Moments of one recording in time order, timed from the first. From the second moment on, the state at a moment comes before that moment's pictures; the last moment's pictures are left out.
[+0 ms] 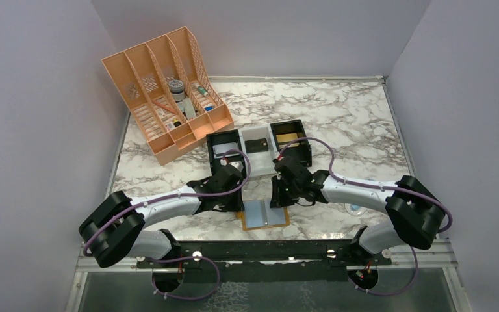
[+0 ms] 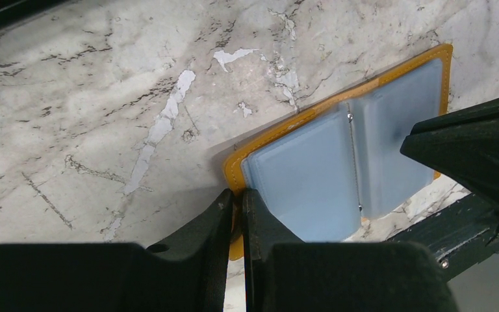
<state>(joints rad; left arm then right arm) -0.85 1.30 0.54 -0.23 0.05 -0.76 0.89 1.45 0.72 -0.28 -0.10 0.67</state>
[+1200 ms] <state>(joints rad) -0.85 1.30 0.54 -0.23 0.06 -0.76 0.89 1.44 0.73 -0.39 -0.02 0.66</state>
